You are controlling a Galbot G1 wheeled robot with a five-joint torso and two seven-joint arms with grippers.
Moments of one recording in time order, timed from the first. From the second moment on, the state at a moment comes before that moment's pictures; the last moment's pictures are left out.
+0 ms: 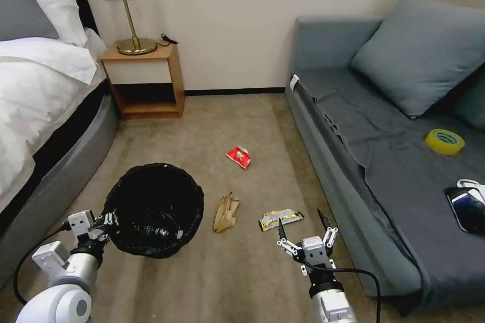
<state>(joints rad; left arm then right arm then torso) 1.56 -1.45 -0.91 -2.14 -0.52 0.42 0.01 -1.76 1.37 0.26 2.15 -0.27 0.04 0.23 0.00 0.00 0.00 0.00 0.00</state>
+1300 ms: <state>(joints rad) 1.50 -1.43 -0.87 -2.07 -0.45 0.37 0.05 -1.02 1.10 -0.14 1.74 0.84 -0.51 0.64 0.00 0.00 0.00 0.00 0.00</state>
